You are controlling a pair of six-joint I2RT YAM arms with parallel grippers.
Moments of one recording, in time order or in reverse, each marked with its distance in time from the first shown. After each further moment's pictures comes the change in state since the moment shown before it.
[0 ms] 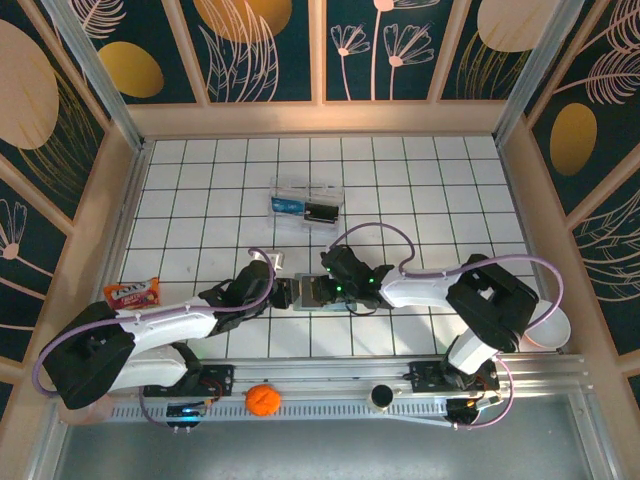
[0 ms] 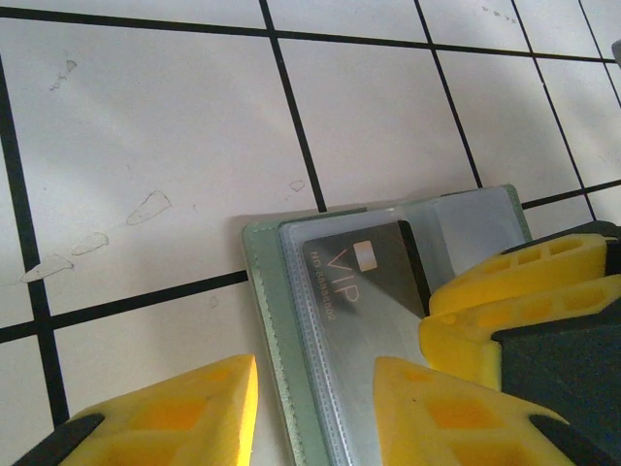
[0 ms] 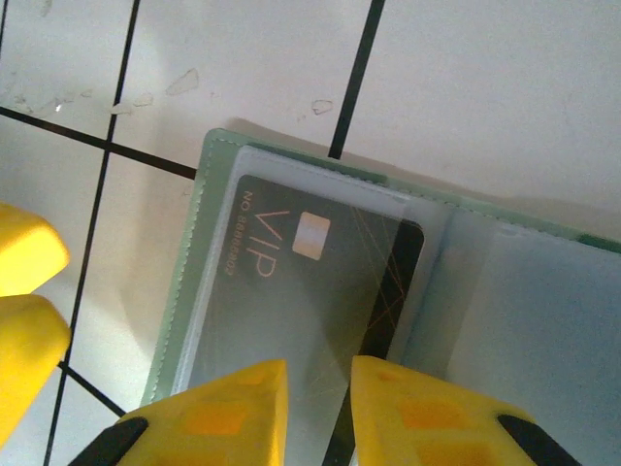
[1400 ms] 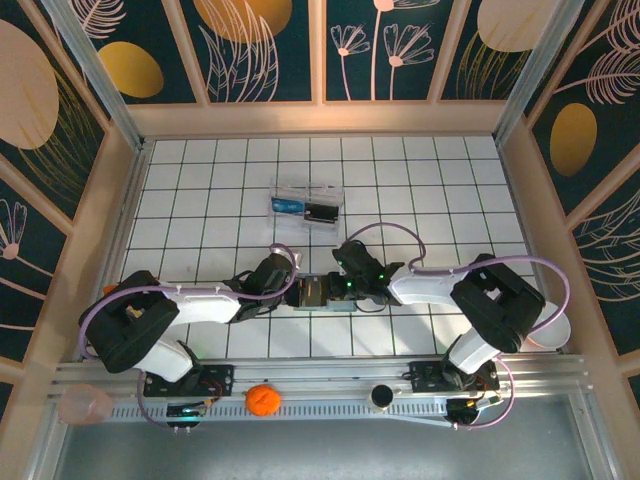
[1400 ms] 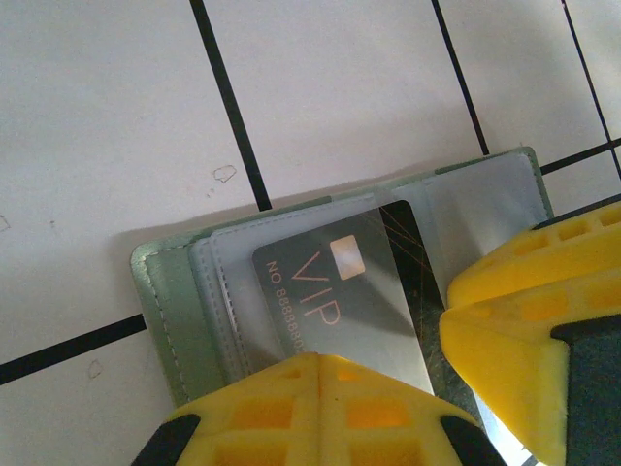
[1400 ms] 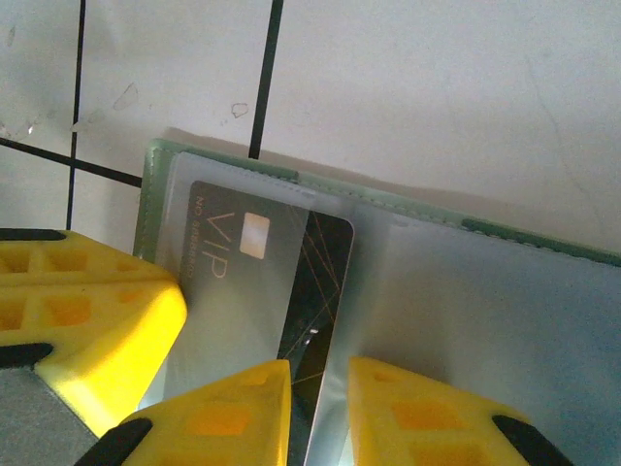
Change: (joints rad) left arm 0.000 0.270 0.107 0.084 0.113 0.037; right arm -0.092 -0.024 -0.052 0.020 -0.106 0.032
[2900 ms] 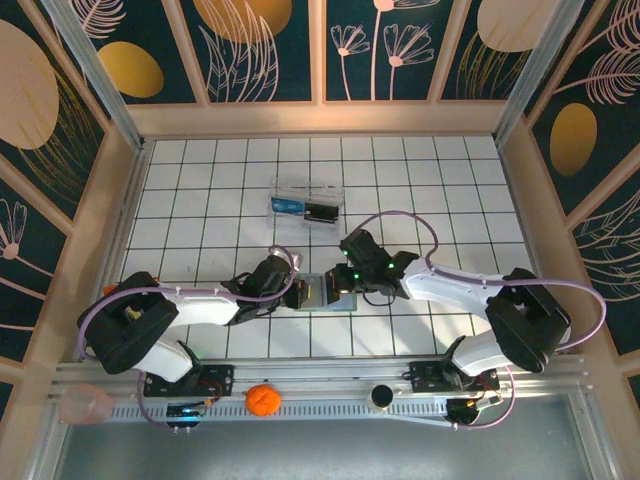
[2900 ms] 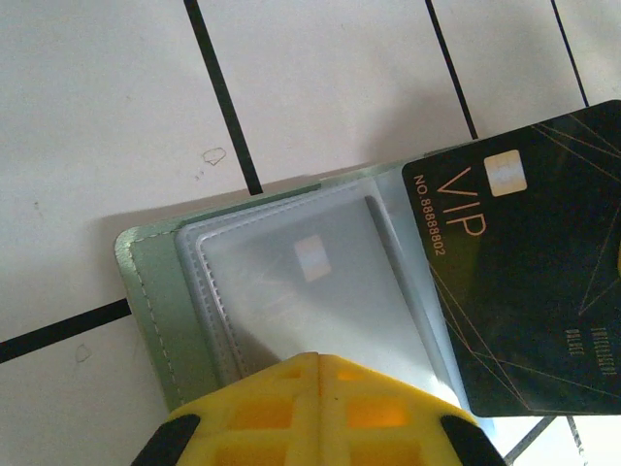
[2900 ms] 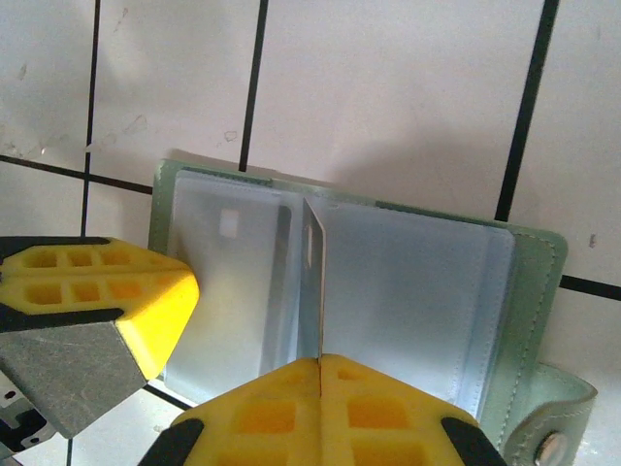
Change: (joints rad) left arm 0.000 -0.011 -0.026 0.031 0.020 -0.003; right arm -0.011 -0.151 0.111 -0.339 0.089 -0.038
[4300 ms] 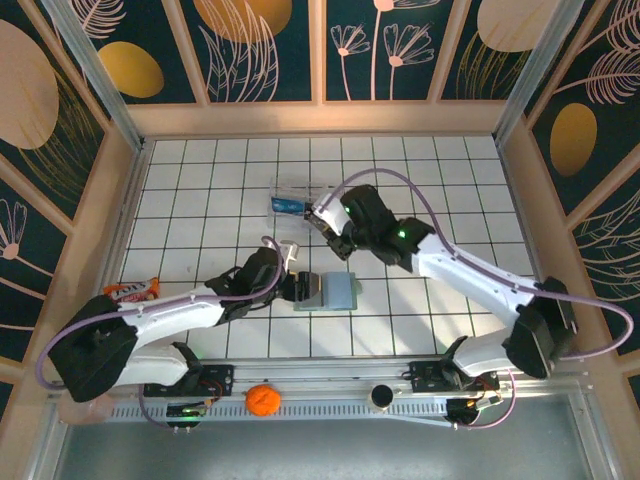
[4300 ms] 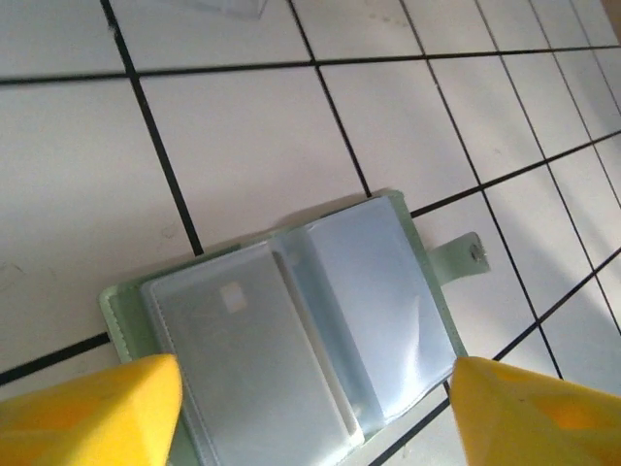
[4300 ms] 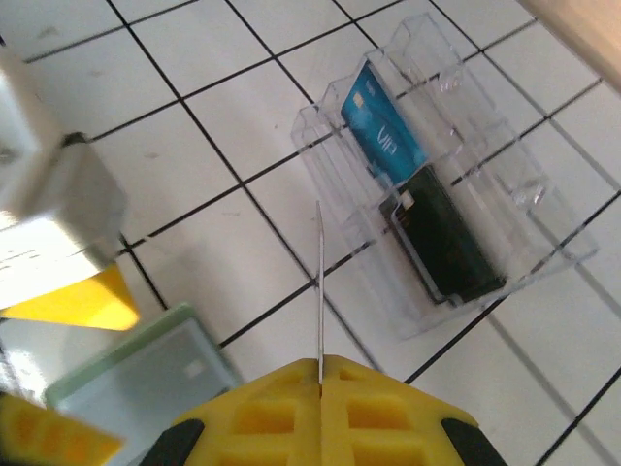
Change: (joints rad) left arm -0.001 -0.229 0.057 -0.183 -0.021 0.019; right arm -0.051 -0.013 0.399 -0.155 0.074 -1.012
